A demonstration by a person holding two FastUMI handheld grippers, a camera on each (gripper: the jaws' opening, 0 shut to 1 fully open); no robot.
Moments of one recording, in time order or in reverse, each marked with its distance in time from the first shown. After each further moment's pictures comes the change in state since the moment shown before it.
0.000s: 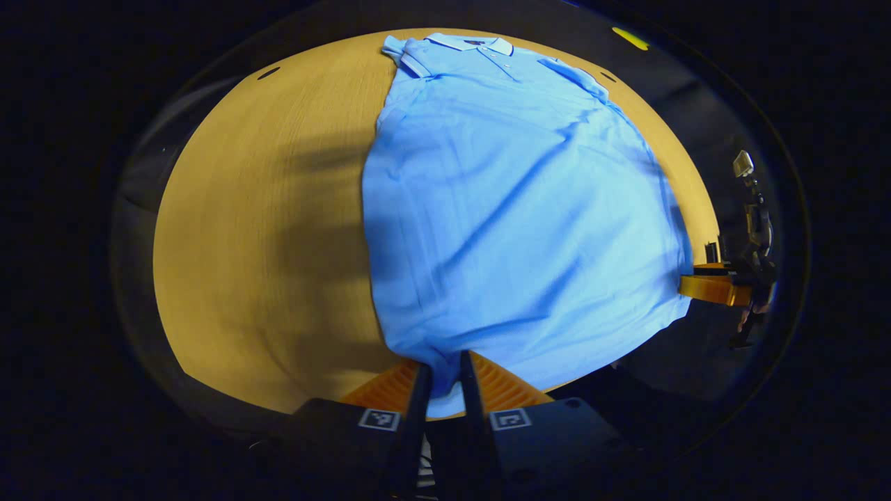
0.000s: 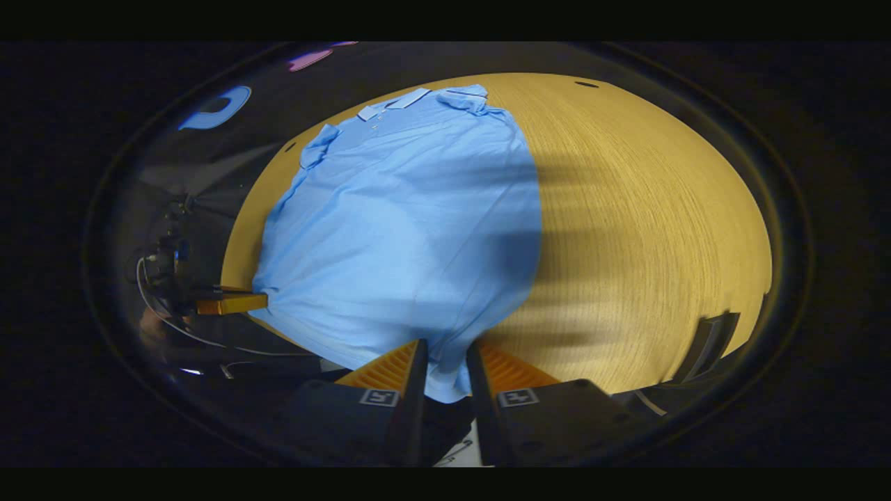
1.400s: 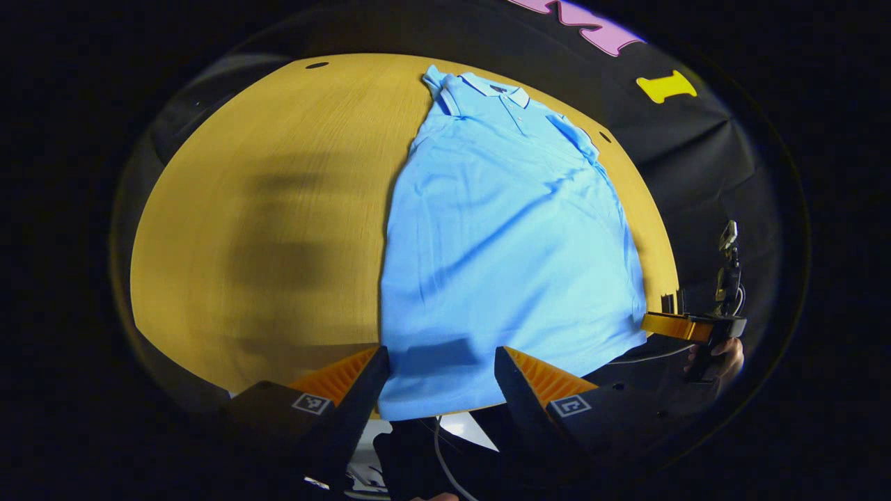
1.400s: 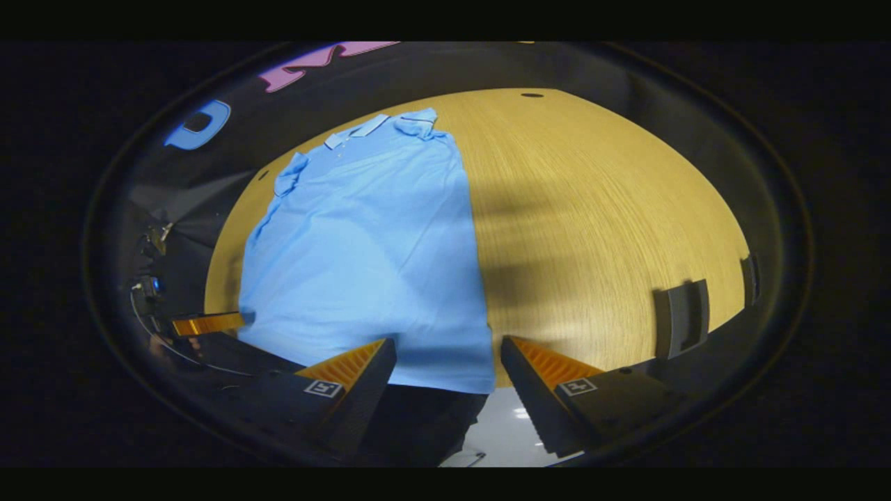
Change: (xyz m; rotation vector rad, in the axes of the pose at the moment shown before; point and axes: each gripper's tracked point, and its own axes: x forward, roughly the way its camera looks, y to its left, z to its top) left arm -0.016 -0.004 -0.010 -0.168 -0.161 -0.095; right arm -0.032 -0.029 -0.011 0.054 -0.107 -0.135
